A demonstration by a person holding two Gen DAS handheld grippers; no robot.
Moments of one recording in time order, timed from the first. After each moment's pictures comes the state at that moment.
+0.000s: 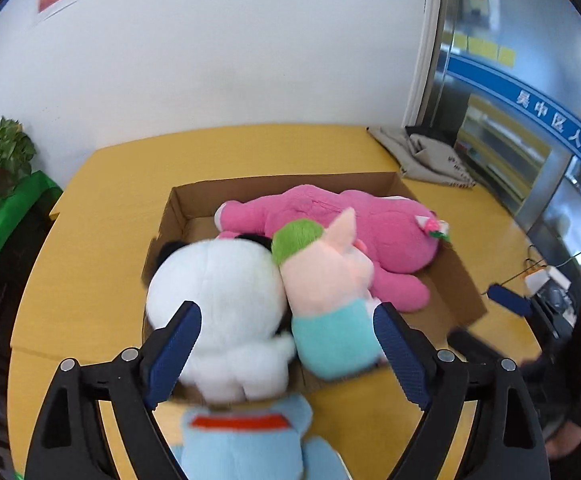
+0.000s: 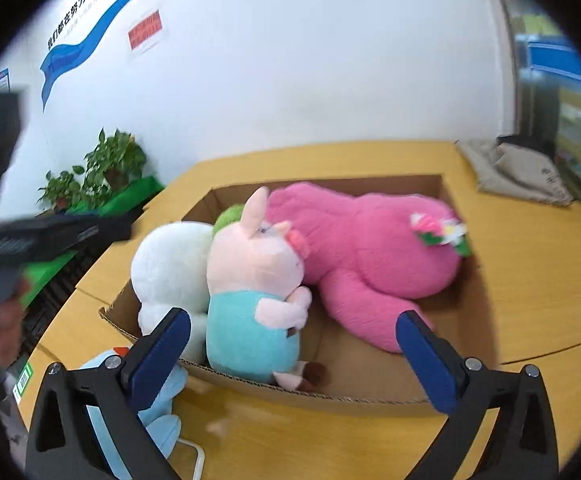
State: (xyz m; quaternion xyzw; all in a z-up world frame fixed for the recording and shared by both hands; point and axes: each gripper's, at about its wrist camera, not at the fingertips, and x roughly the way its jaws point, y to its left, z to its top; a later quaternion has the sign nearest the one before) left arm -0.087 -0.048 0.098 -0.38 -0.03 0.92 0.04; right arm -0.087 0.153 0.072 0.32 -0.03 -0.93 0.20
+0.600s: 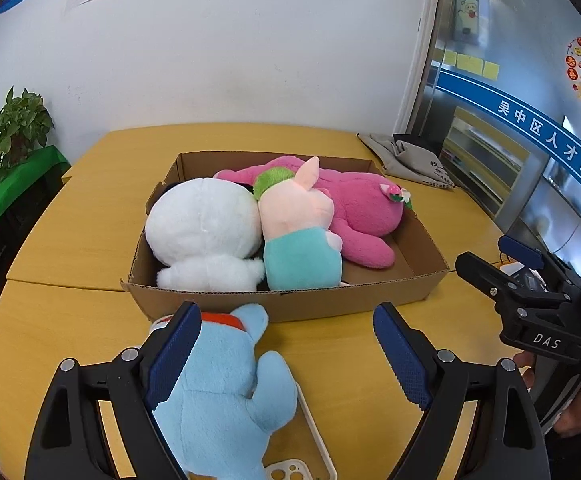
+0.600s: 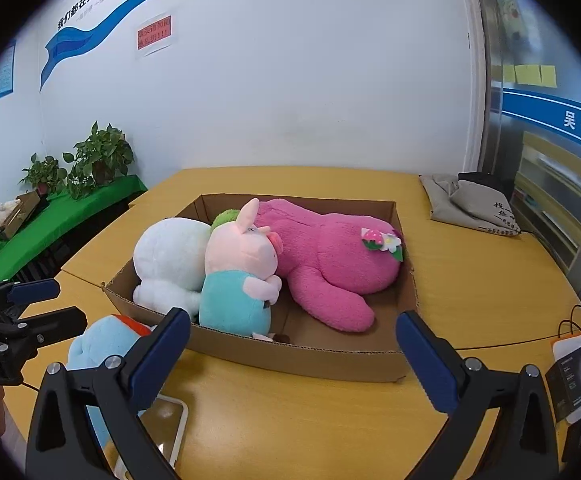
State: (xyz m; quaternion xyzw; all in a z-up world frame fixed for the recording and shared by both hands) left arm 0.003 -0.017 0.074 -0.36 -0.06 0.93 0.04; right arm -0.015 0.159 0.109 0.29 0.03 -0.94 0.16
